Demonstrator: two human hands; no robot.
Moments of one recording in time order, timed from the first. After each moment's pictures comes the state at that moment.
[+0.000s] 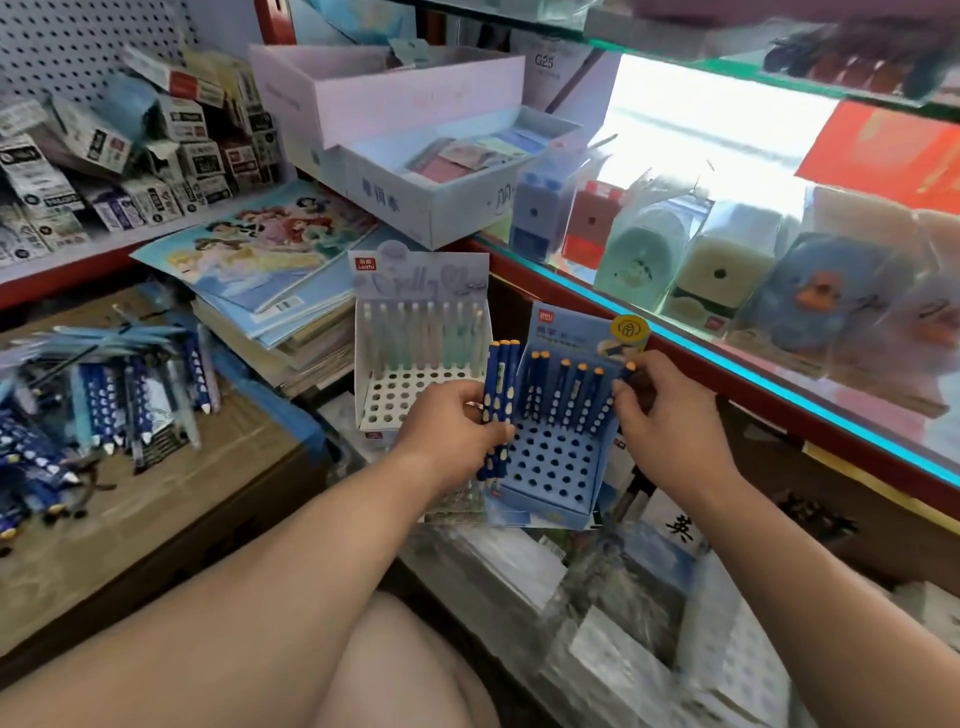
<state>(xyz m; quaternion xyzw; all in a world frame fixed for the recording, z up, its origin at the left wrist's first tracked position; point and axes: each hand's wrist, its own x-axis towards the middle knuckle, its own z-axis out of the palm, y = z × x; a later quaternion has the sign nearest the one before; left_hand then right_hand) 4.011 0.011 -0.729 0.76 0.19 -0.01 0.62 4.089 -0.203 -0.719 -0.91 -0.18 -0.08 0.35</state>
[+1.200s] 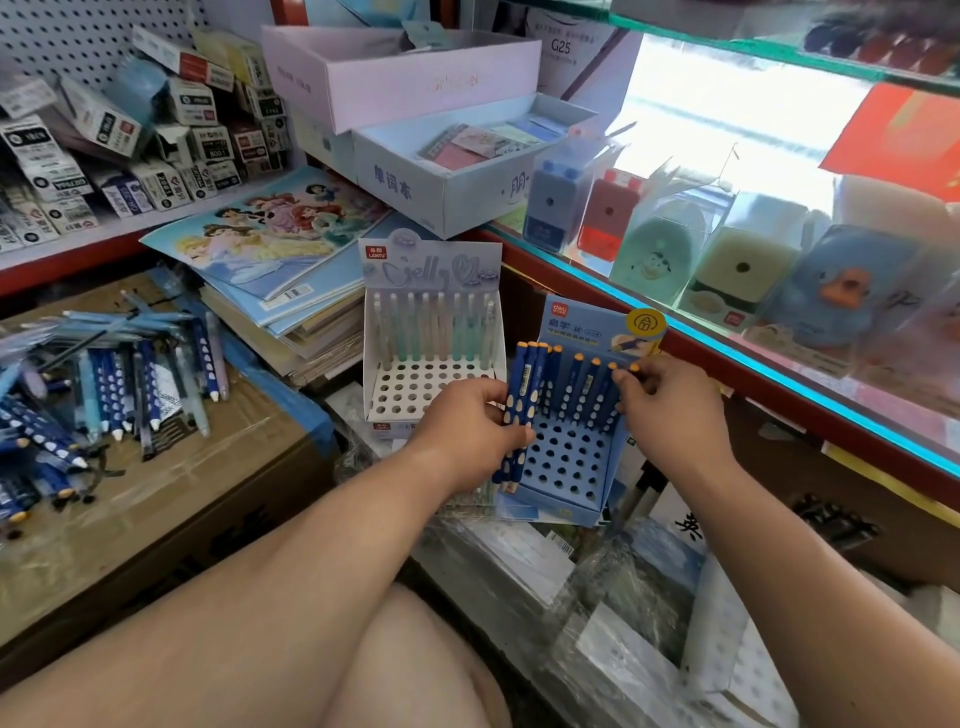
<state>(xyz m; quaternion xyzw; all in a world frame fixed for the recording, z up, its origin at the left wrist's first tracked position) 4.008 0.009 -0.730 0.77 0.16 -0.04 0.62 4.100 -0.185 -0.721 -0.93 -0.09 -0.05 0.34</state>
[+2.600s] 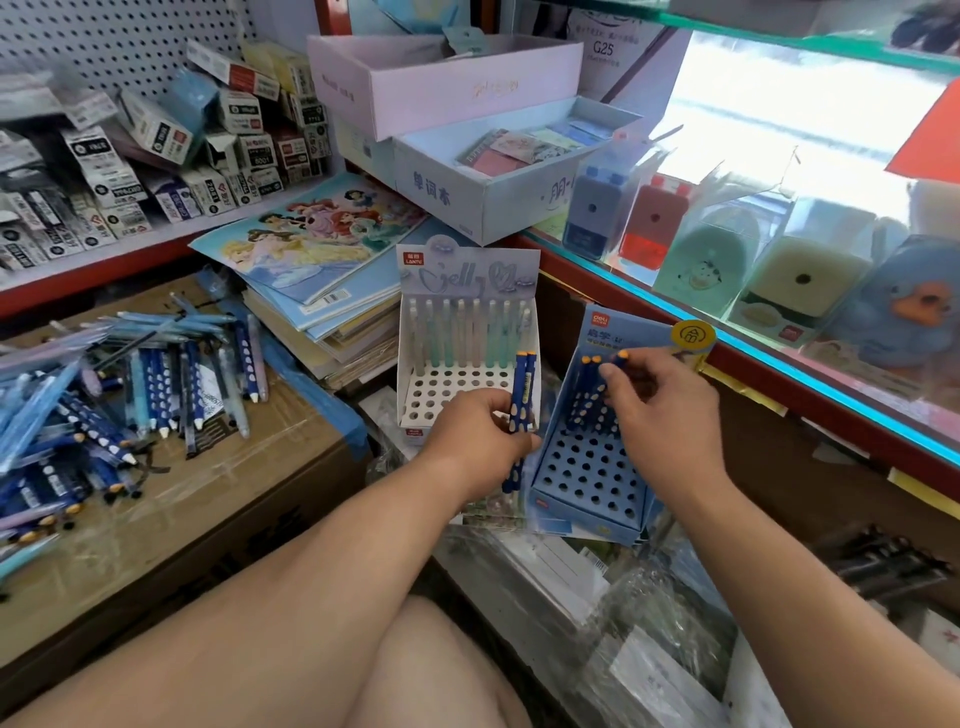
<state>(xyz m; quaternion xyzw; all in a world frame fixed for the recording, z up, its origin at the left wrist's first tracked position) 4.003 0.027 -0.736 0.78 0.20 -0.01 0.59 4.087 -0.144 -0.724 -0.88 -0.15 -0.09 0.45</state>
